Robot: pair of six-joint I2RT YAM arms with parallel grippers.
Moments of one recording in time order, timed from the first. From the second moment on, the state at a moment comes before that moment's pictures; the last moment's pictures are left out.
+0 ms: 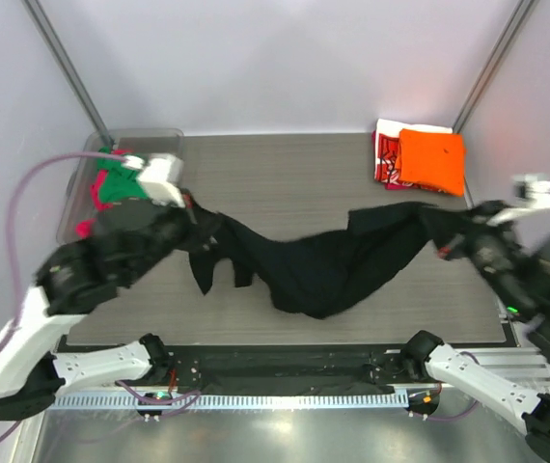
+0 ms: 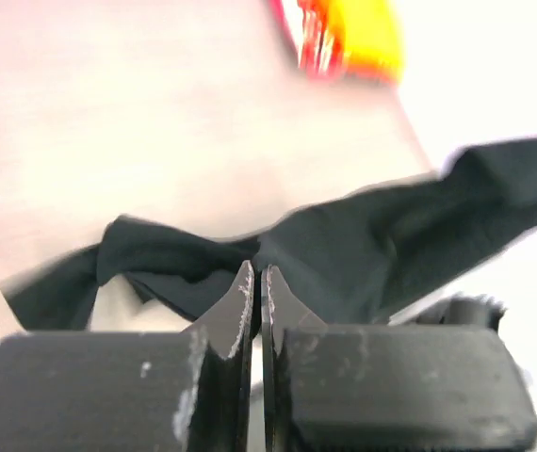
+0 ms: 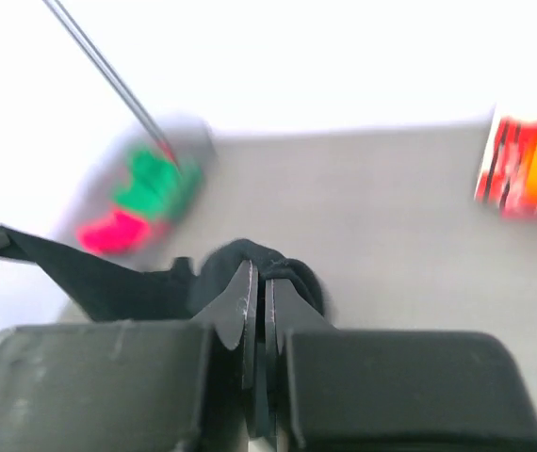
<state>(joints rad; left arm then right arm) -0.97 0.95 1.46 -0.87 -0.37 -0.57 0.70 0.66 1.42 -0.85 0.35 0.42</state>
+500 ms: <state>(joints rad) -0.97 0.84 1.98 -0.88 -0.50 -0.15 0.70 0.58 1.94 -0.75 0.26 0.07</state>
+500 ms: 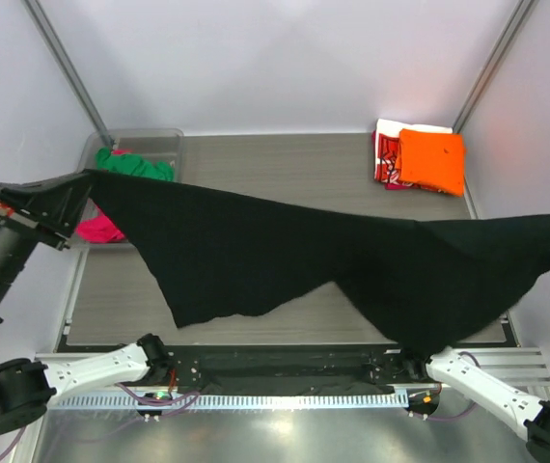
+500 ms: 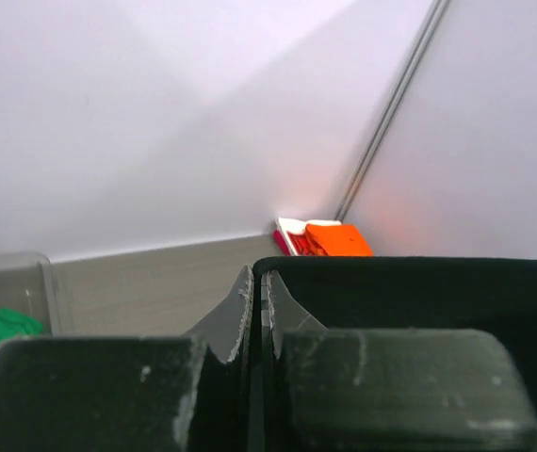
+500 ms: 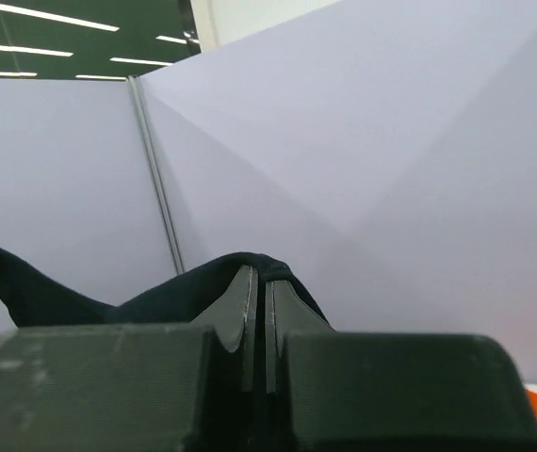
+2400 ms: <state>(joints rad) -0.27 1.89 1.32 -0.58 -0.09 -0.56 0.19 2.00 1.45 -0.61 0.12 0.38</state>
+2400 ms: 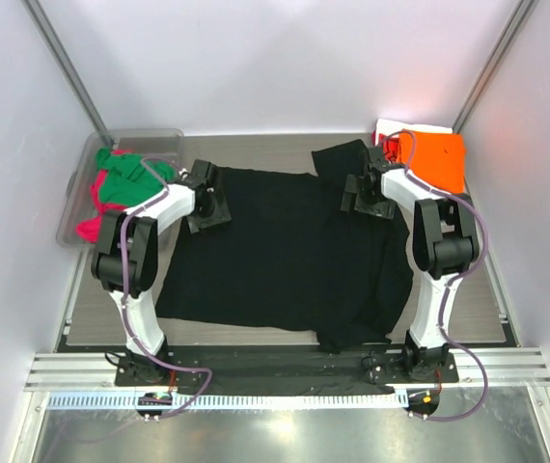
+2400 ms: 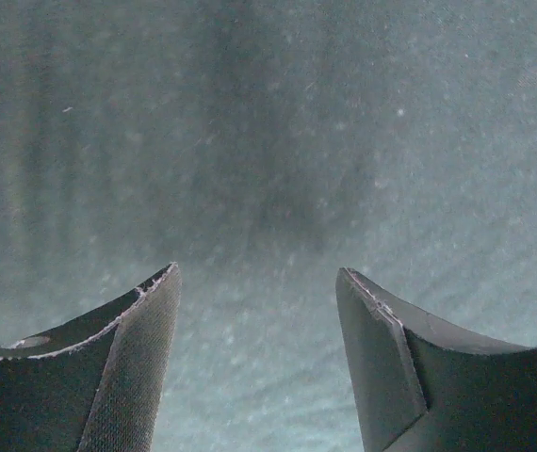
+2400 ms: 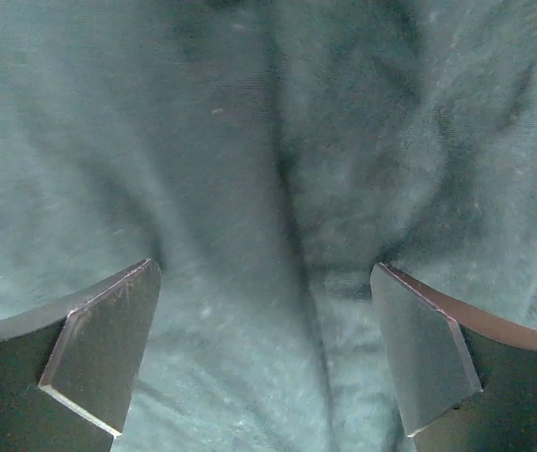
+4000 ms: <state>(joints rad) -0.32 1.27 0.65 -0.53 -0.05 -0.81 0.08 1.41 0.77 -0.64 0.06 0.51</state>
